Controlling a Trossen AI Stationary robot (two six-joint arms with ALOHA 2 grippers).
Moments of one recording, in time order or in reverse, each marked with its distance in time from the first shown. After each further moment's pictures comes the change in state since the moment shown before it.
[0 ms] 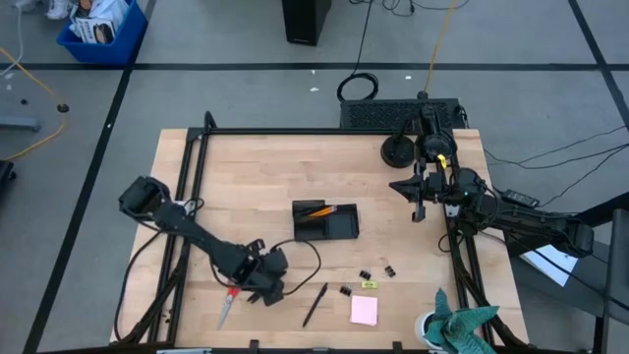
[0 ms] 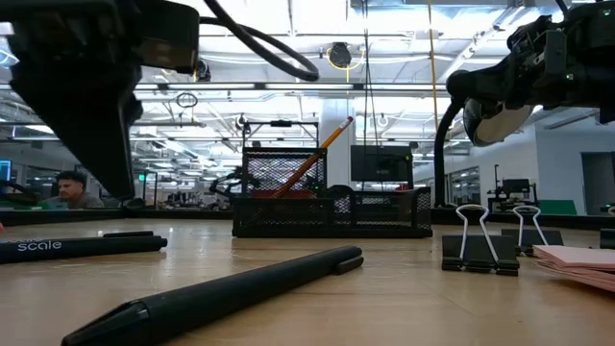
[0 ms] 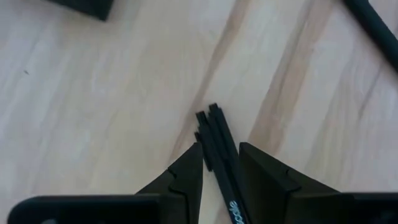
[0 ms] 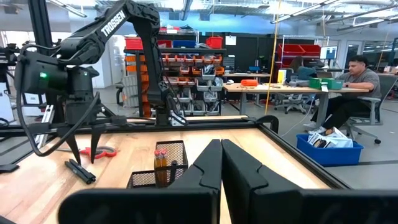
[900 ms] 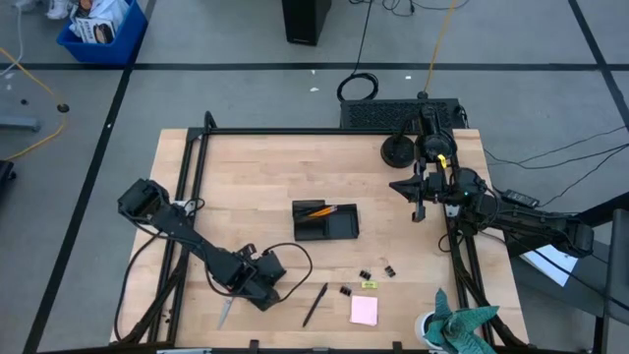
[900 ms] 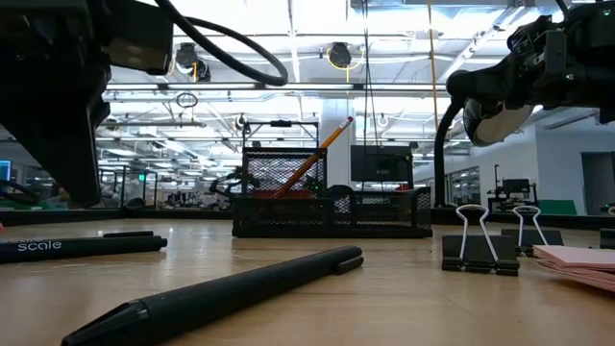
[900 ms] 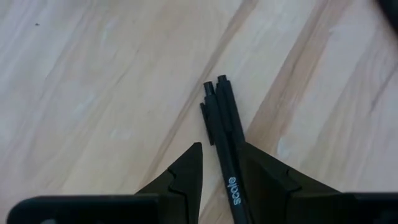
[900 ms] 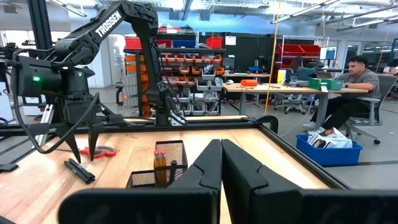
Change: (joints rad) left arm -0.064 0.015 0.000 -0.052 -0.036 -0.172; right arm 0.000 0.000 0.000 0.000 0.001 -0.004
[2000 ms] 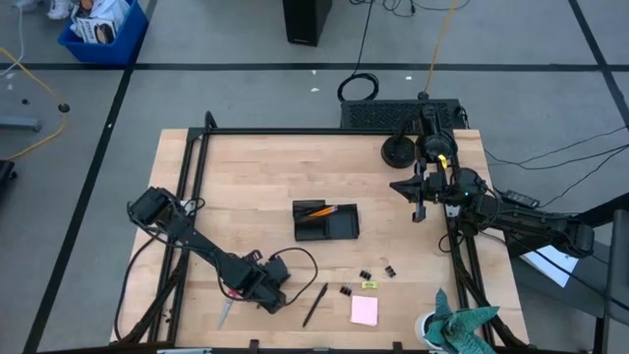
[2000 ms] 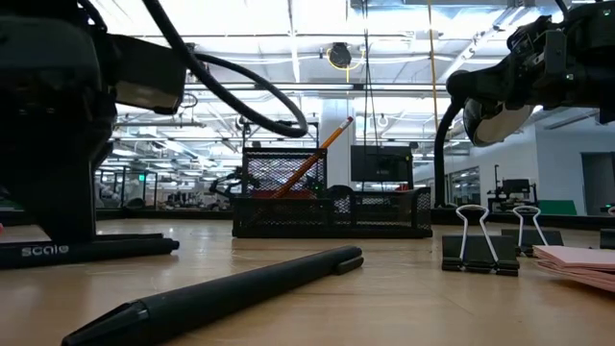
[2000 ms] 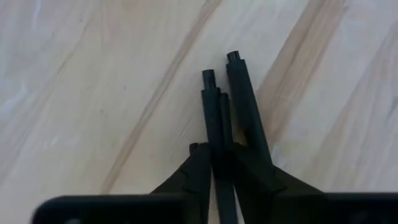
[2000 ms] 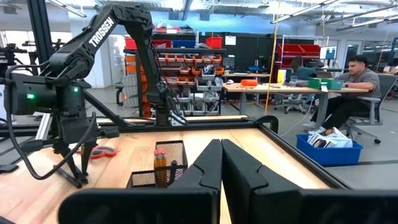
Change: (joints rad) left arm 0.024 0.162 0.006 0.101 0.081 -0.006; right arm 0.000 0.000 0.000 0.000 0.000 0.005
